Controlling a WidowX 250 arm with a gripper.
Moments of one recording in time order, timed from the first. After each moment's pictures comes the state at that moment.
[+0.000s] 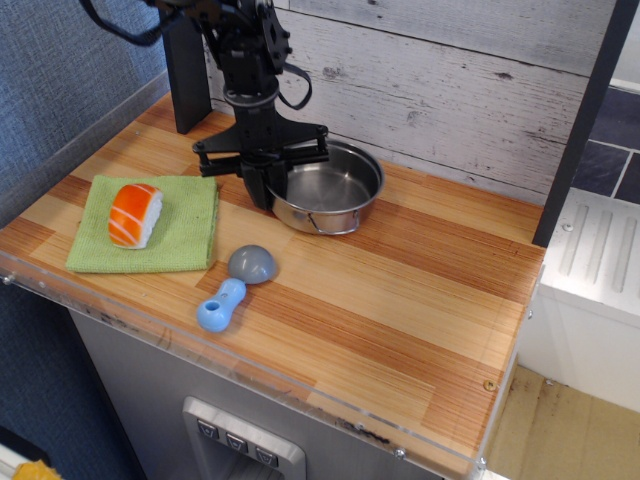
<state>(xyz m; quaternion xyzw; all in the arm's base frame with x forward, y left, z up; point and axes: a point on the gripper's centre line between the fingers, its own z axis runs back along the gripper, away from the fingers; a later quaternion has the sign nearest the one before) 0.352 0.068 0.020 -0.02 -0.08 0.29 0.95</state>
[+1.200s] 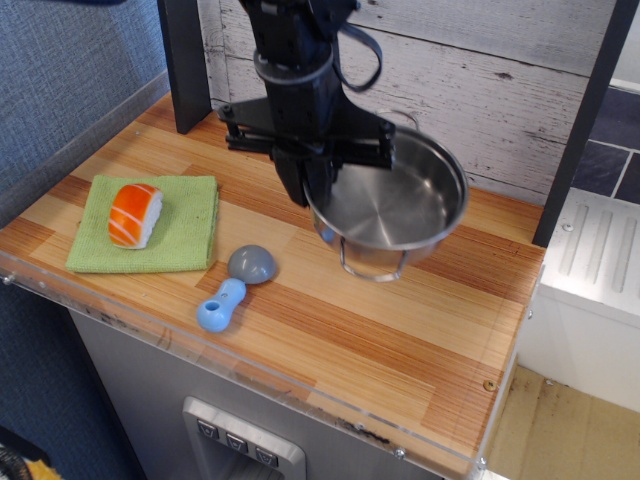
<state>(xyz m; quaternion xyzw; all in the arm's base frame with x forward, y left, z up) 0.286 -0.016 0.098 -0.02 -0.15 0.10 0.98</state>
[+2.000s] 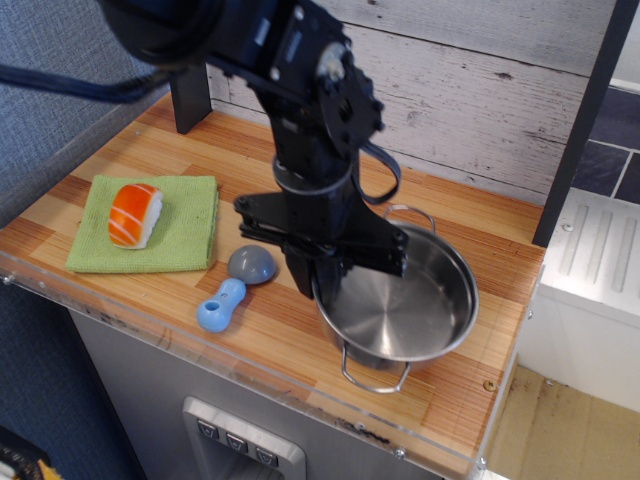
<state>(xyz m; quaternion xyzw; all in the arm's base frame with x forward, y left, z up) 0.256 -0.038 0.054 -0.01 -0.11 0.06 0.99</state>
